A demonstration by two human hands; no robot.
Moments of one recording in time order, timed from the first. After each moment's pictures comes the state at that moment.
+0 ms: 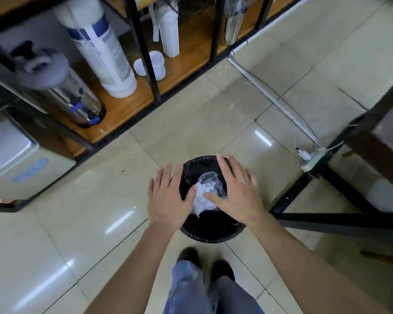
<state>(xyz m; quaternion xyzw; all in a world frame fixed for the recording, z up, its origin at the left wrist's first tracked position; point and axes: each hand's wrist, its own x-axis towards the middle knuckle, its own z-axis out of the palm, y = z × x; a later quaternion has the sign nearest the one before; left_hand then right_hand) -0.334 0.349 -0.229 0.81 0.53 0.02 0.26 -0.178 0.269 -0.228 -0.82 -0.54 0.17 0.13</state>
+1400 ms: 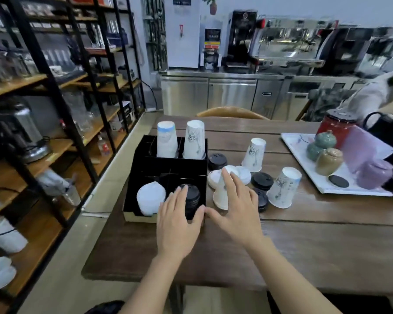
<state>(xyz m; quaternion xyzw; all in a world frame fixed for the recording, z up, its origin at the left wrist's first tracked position) -0.047 0.064 0.133 0.92 0.10 0.18 0.33 0.008 -0.078 0.140 -0.92 -0.20 -0.20 0.26</state>
